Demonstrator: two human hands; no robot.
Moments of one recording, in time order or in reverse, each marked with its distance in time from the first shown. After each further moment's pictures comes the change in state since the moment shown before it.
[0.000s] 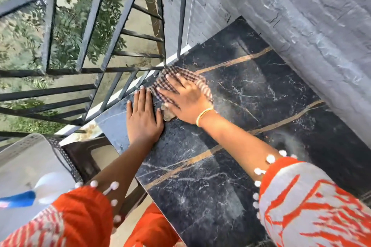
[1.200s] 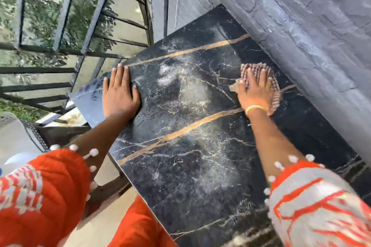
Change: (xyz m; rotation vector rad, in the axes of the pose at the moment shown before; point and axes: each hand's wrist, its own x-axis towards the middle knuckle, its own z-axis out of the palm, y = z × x) left_hand 0.002 -0.002 0.011 -0.015 0.085 0.002; right_hand -0.165 0.157 0.028 0.154 0.088 1.035
